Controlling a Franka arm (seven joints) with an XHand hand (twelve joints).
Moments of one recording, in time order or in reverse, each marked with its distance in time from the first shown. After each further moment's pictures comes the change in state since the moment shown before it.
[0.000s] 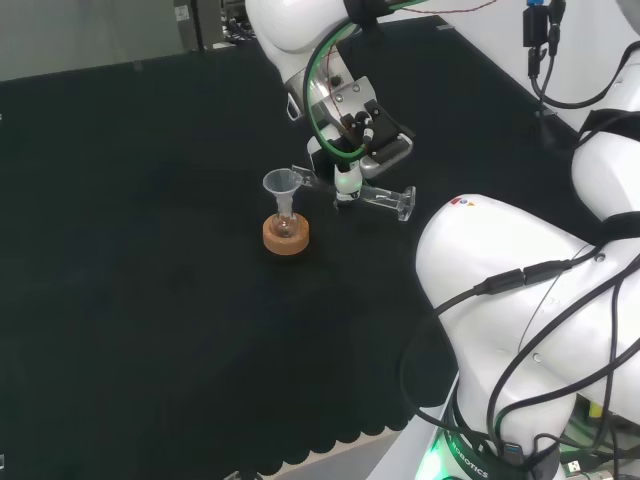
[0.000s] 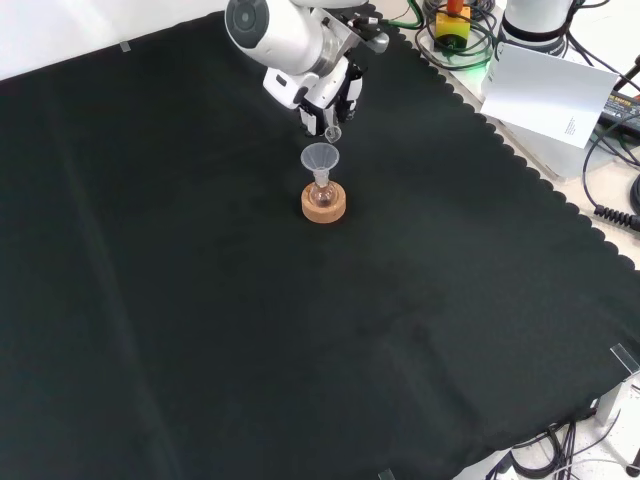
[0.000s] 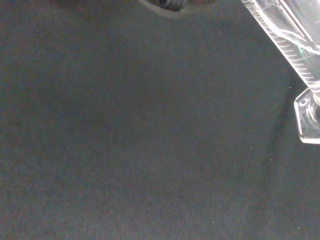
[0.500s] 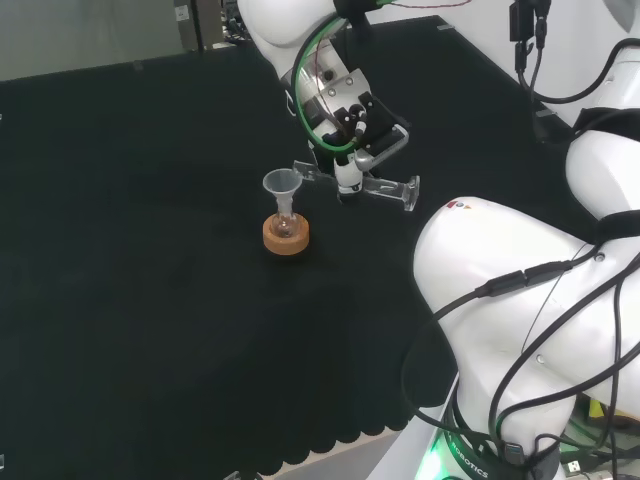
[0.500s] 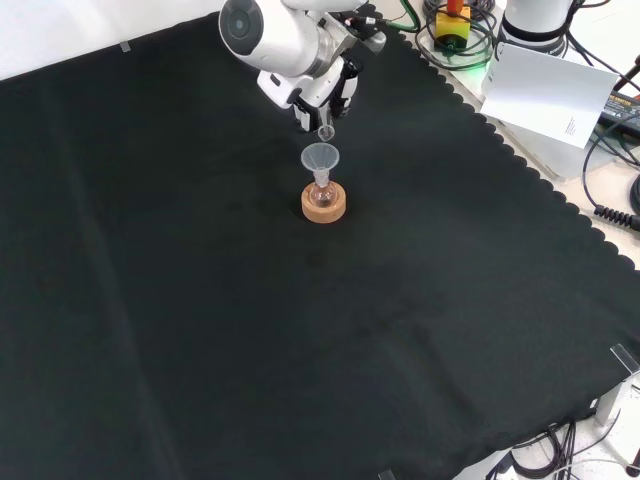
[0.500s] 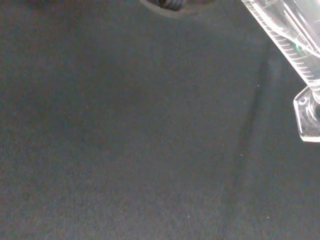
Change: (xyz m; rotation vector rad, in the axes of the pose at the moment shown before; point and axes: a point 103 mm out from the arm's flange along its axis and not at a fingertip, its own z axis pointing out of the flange) arm -0.006 -0.001 -0.010 0.034 -0.032 0.075
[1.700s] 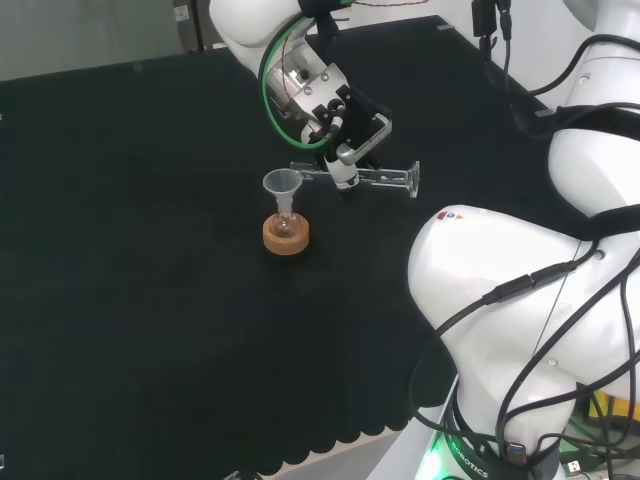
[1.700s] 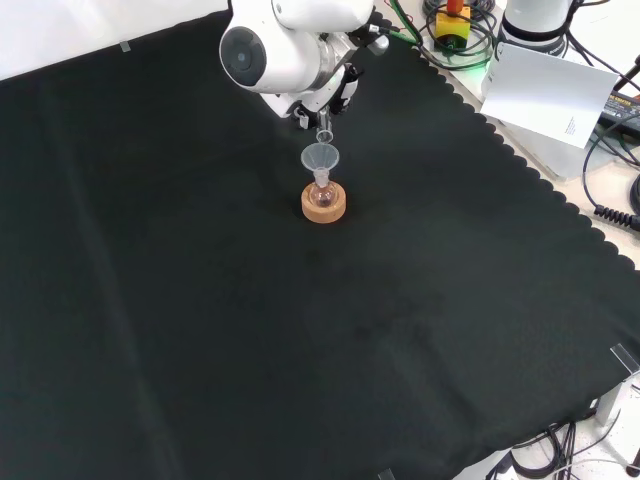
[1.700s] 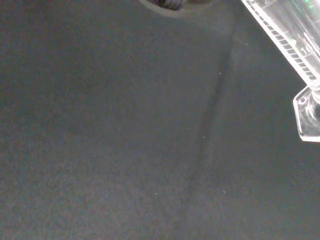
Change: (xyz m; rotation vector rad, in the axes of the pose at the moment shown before) arm 0.008 -0.006 -0.016 0.093 -0.115 0.112
